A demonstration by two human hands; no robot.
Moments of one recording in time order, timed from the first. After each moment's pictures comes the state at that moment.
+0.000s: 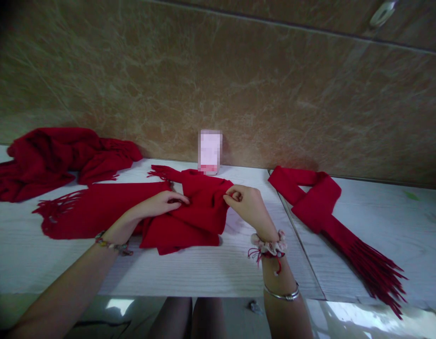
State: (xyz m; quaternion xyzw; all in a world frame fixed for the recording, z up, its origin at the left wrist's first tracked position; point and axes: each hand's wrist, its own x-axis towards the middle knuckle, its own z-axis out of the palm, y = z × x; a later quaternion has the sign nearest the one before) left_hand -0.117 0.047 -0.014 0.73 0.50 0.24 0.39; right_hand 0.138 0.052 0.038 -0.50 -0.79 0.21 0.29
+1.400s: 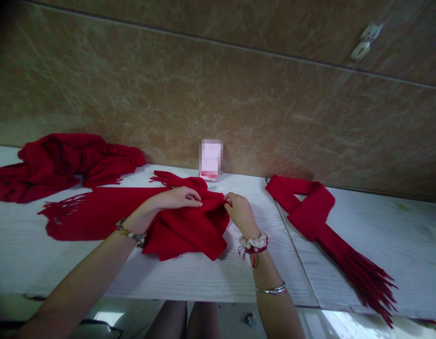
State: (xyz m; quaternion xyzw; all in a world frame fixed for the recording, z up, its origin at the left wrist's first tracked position) left_hand -0.082 0.064 0.020 0.73 0.51 0.23 0.41; right_hand 0.126 0.069 0.010 -0.56 -0.80 0.13 0.15
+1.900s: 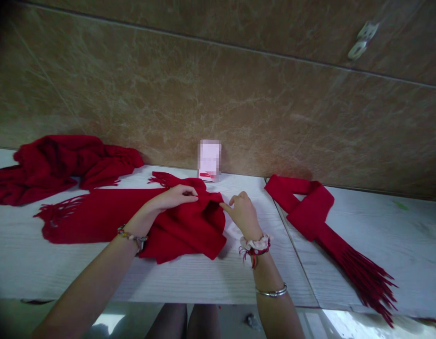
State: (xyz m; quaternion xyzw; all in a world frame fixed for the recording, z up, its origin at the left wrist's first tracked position) left_hand -0.077 0.065 0.019 0.68 0.52 0.29 0.42; right_hand 0.135 0.071 -0.002 -0.57 -0.79 0.05 0.23
